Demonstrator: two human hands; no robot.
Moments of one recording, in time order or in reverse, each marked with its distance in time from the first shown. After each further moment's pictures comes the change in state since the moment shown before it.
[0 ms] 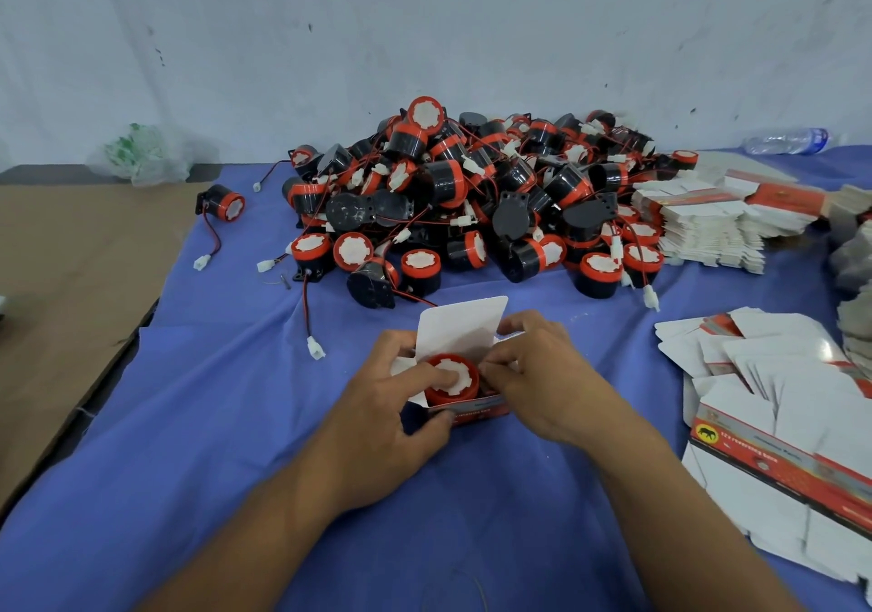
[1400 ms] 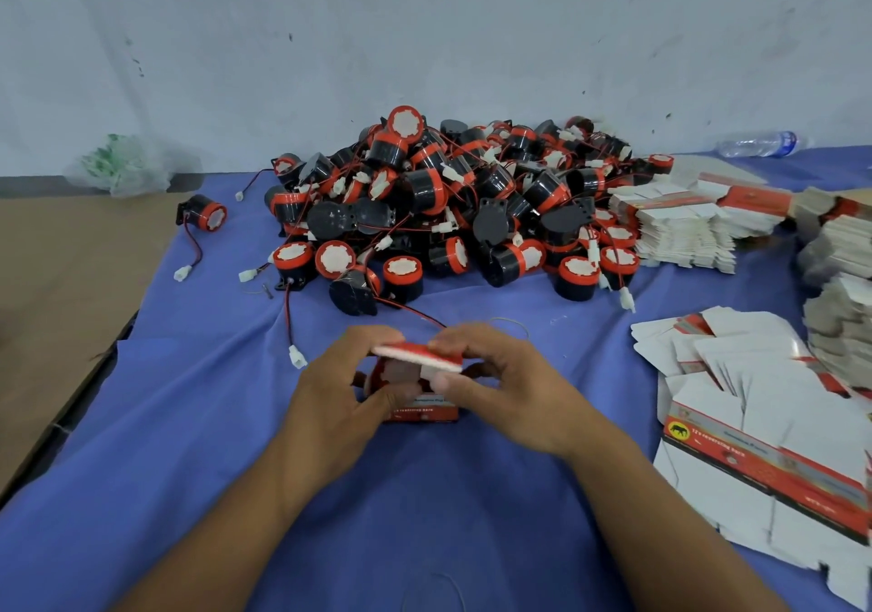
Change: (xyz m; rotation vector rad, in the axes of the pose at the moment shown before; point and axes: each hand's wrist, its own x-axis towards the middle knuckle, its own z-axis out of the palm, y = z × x) left_hand 0.010 -0.010 -0.009 -0.071 0.132 -0.149; right_hand 0.002 0.017 0.012 0.575 0.007 -0.361
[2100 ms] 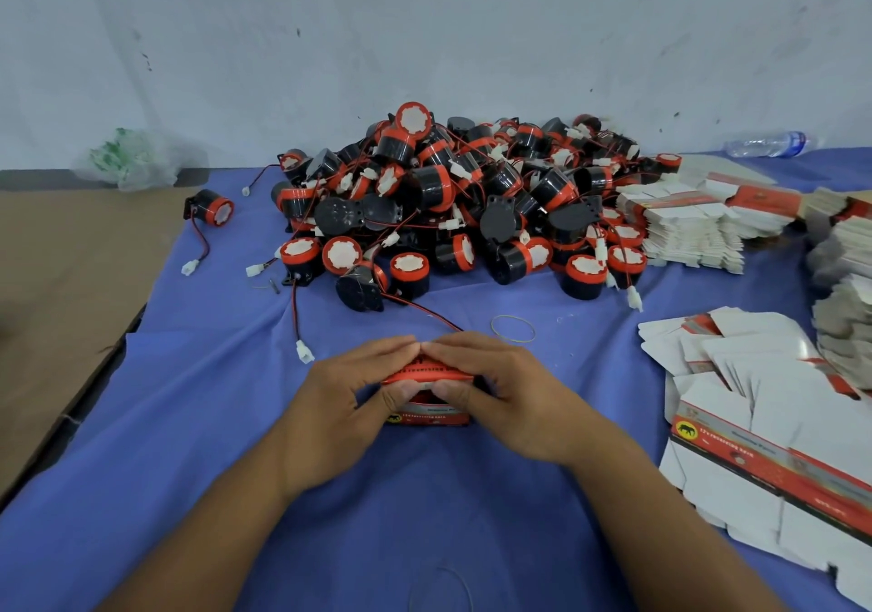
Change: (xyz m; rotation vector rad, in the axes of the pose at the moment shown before) left_hand -0.002 -0.001 -0.011 -0.022 -0.186 0.043; right_hand -0.001 0.002 0.006 -0.253 -0.071 -0.129
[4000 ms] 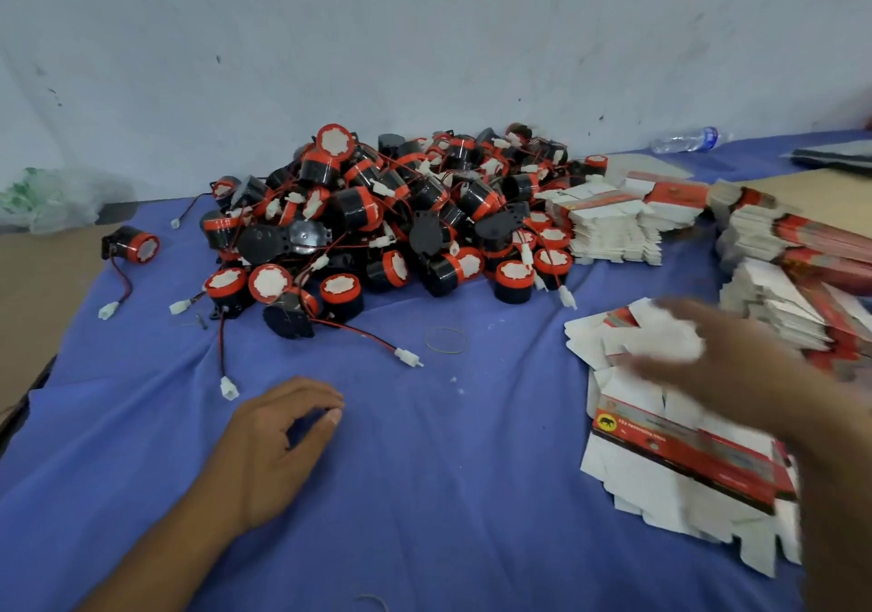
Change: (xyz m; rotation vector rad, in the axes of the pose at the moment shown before) left_hand 0.000 -0.009 0.012 0.147 0.034 0.048; right_hand -0.116 -0.009 -0.170 -0.459 0.217 0.820
